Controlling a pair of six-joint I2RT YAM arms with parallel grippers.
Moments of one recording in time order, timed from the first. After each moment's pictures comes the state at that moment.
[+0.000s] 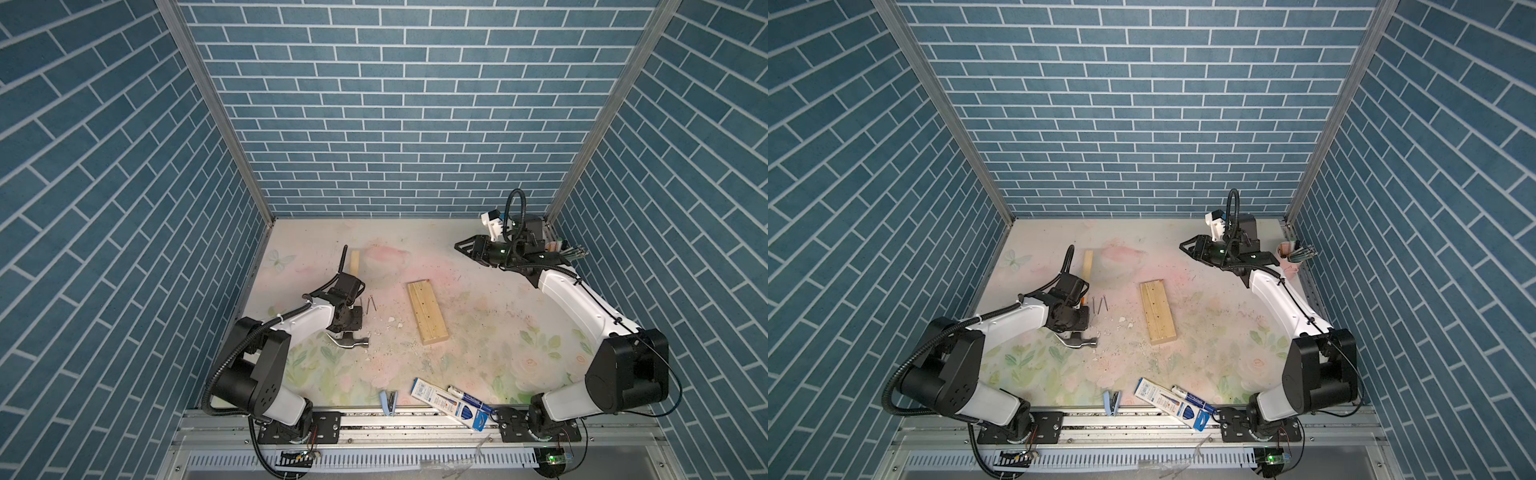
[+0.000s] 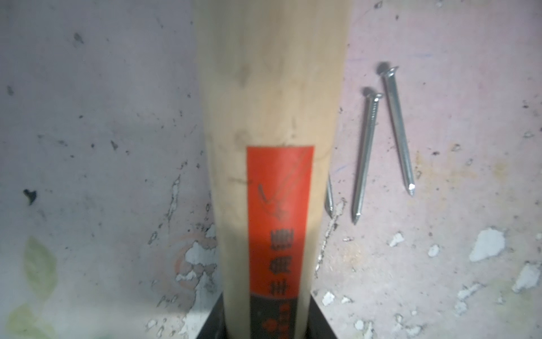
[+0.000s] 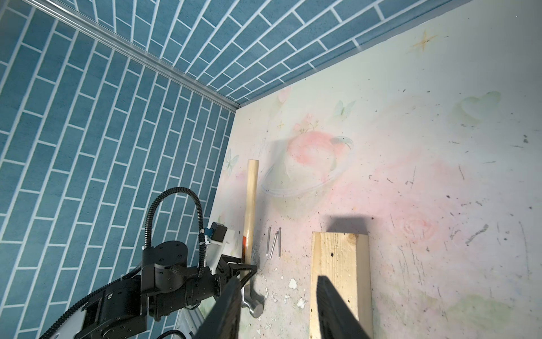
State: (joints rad) left arm -0.39 1.52 0.77 -0.50 -0.05 -0.38; right arm 0.26 1.47 1.20 -0.30 -0.69 0.57
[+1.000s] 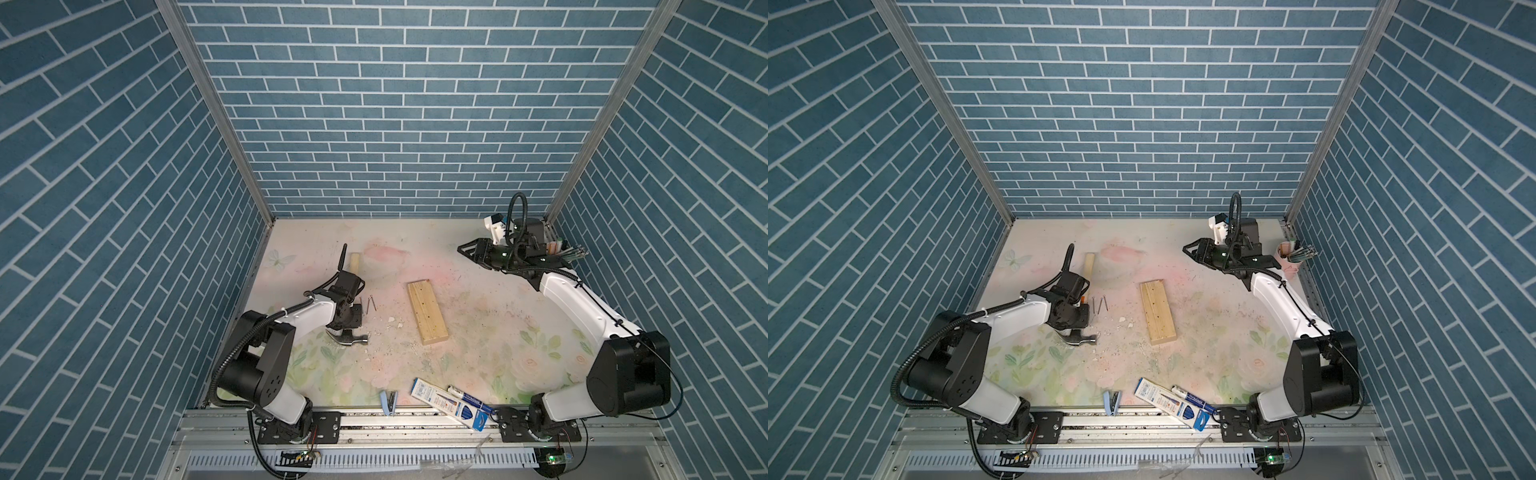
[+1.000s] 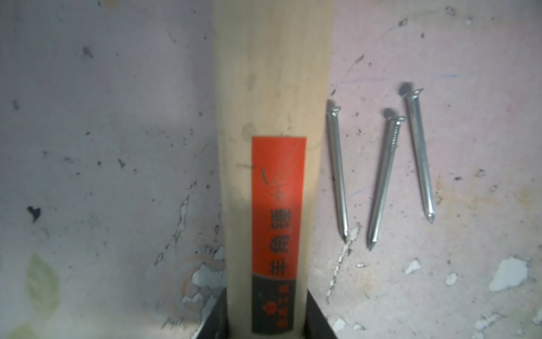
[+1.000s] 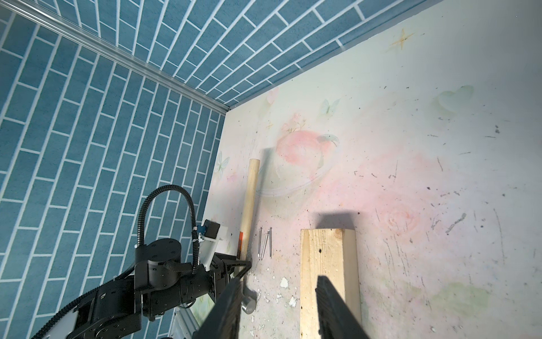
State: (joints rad) left arm -0.37 1.56 0.79 -0.48 -0.06 -0.39; right arm 0.24 1.46 1.16 -0.29 -0.67 0.57
